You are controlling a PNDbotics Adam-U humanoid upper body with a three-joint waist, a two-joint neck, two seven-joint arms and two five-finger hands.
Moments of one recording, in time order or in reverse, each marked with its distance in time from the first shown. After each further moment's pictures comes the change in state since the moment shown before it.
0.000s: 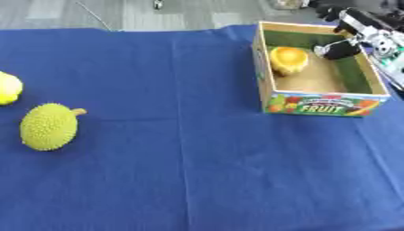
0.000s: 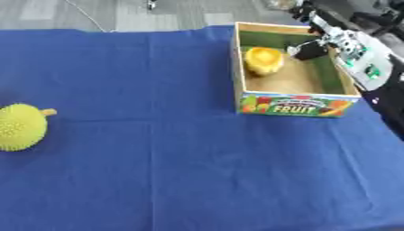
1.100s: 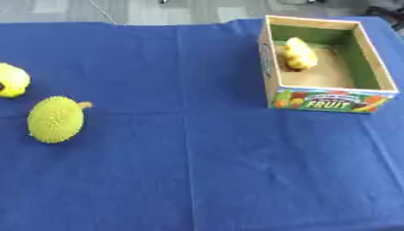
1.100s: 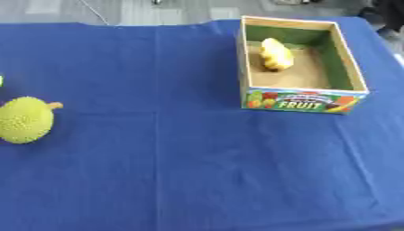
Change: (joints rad) left arm 0.071 0.008 0.043 0.000 -0.028 0.033 0.031; right arm 0.342 -0.008 -0.295 -0.663 -0.958 -0.012 -0.283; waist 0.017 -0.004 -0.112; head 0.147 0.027
